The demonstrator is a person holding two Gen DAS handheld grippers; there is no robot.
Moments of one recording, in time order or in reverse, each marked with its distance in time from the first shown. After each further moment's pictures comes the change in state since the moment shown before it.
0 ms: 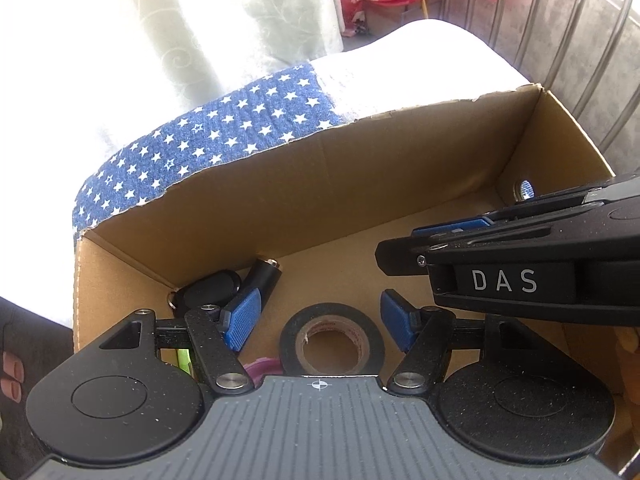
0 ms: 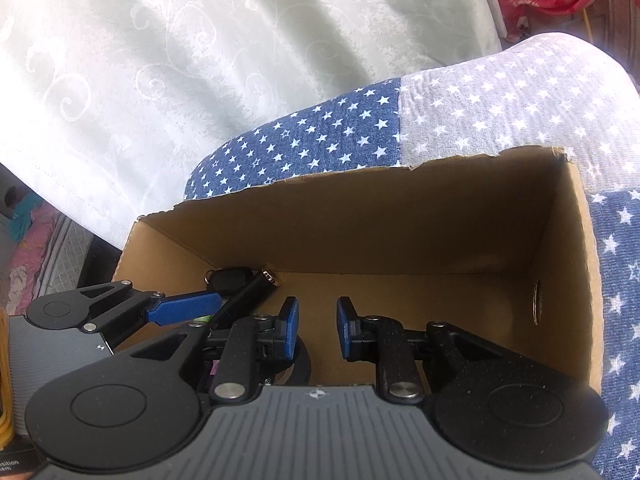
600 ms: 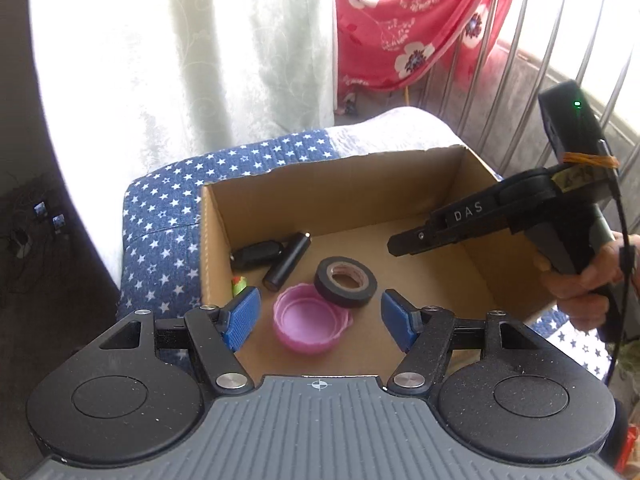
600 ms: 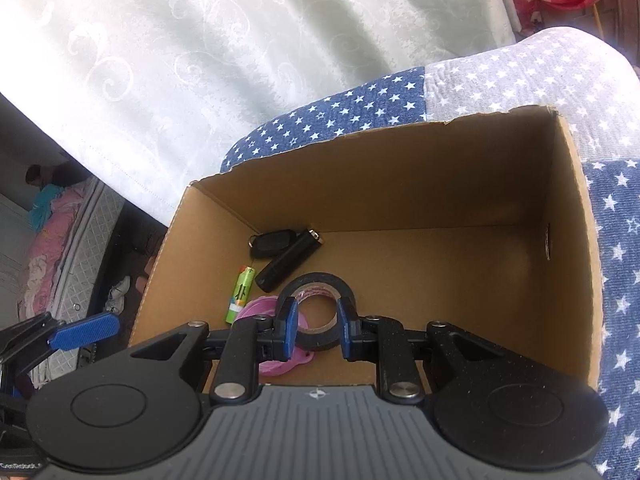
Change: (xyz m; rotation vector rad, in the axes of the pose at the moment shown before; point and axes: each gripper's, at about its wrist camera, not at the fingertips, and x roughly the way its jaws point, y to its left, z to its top) left arm -0.123 0.053 -0.115 -0.113 -0.278 -0.111; right arm -0.030 0.025 -0.030 -0.006 0.027 0.064
